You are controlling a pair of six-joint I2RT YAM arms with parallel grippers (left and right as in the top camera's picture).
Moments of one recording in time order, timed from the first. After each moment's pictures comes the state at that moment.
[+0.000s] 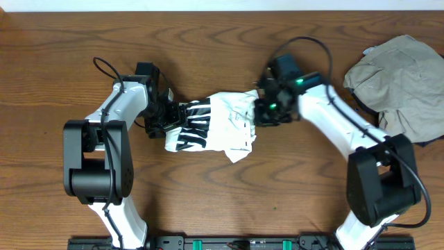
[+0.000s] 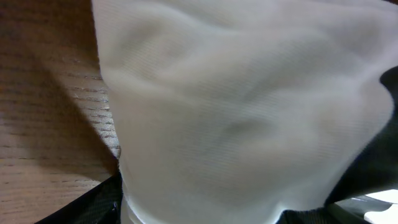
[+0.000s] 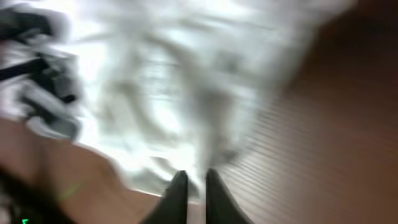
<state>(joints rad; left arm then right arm) -0.05 1.96 1.25 -0.90 0.35 -0.26 0.41 1.86 1.33 -0.79 -0.42 0.28</state>
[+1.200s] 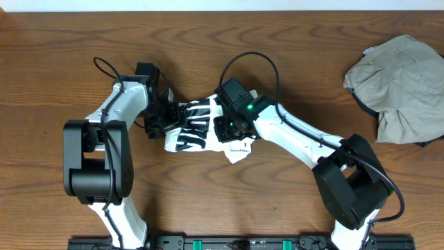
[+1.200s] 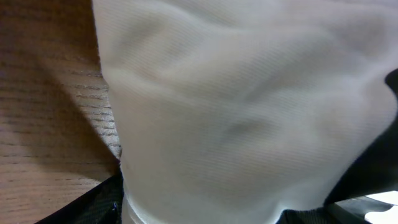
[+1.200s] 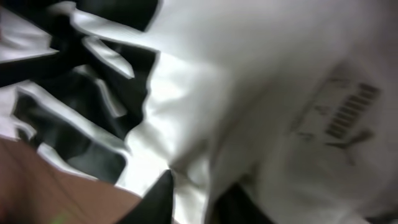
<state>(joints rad) -0.05 1.96 1.25 -0.91 0.34 -0.25 0.69 1.94 1.33 -0.63 -0.23 0.49</state>
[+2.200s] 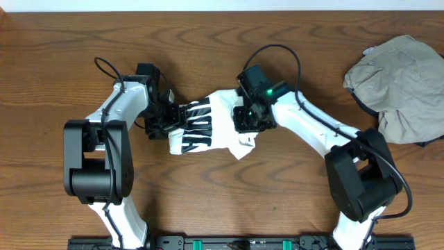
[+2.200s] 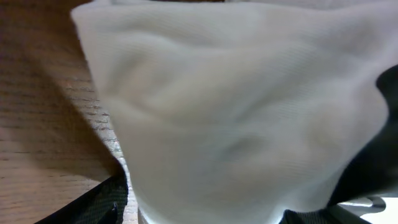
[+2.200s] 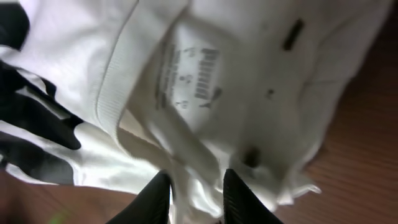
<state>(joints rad) -0.05 1.96 1.25 -0.92 0.35 -0.23 0.54 1.94 1.36 -0.76 -0.27 0.44</state>
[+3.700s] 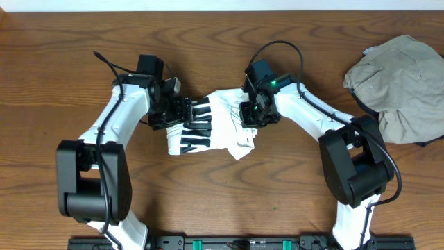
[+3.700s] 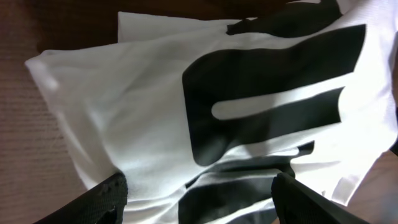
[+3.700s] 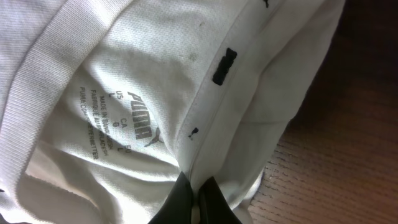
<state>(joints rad) -0.10 1.83 1.25 -0.88 0.37 -0.21 0.48 2.04 1.41 -0.76 -0.27 0.35</state>
